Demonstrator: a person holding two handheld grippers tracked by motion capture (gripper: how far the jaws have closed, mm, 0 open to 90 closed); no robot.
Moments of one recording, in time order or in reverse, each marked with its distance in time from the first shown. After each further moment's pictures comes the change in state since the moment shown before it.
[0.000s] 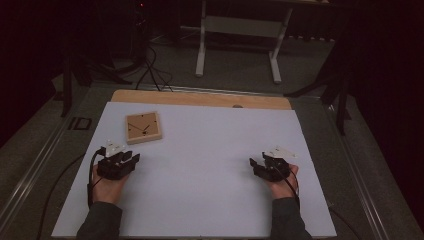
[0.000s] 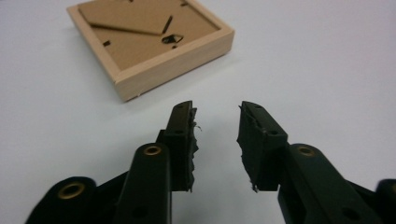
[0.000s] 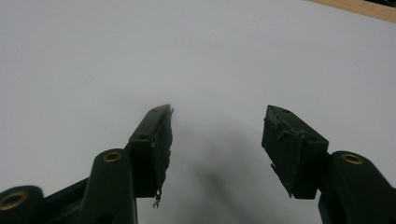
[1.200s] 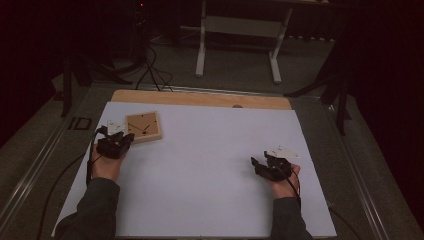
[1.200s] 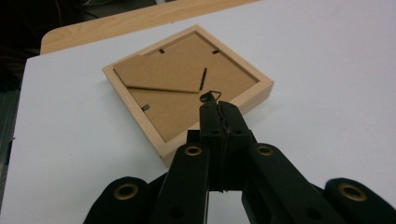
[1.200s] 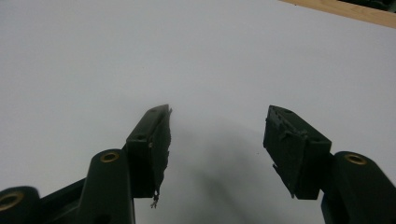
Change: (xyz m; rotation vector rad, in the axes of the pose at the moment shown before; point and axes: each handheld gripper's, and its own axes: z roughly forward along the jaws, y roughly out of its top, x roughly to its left) left arm 0.028 0.046 0.025 0.005 0.063 0.076; right arm -0.005 0.000 -0.002 -0.020 -0.003 0.015
